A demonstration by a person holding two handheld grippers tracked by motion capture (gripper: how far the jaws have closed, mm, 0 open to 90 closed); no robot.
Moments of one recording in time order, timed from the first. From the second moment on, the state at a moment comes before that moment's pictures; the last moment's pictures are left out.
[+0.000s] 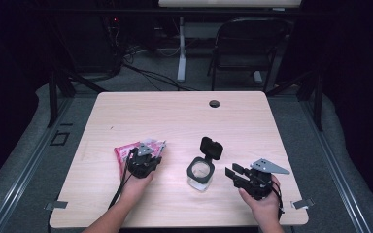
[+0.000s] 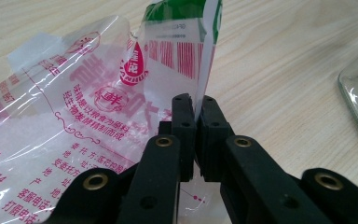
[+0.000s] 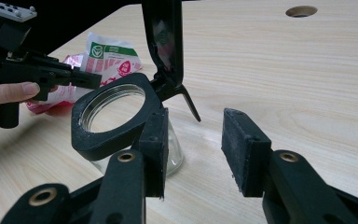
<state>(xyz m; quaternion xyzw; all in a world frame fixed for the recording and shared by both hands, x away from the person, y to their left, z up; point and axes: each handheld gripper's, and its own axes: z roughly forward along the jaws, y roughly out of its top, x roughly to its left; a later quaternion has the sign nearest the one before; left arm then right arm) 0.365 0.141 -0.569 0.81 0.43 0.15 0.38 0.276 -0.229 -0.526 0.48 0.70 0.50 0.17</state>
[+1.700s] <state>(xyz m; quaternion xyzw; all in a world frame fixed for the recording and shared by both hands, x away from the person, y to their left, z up) 0.342 0.180 -0.533 0.77 0.44 0.16 0.43 0.288 -0.223 -0.522 0.46 0.71 0.51 0.15</state>
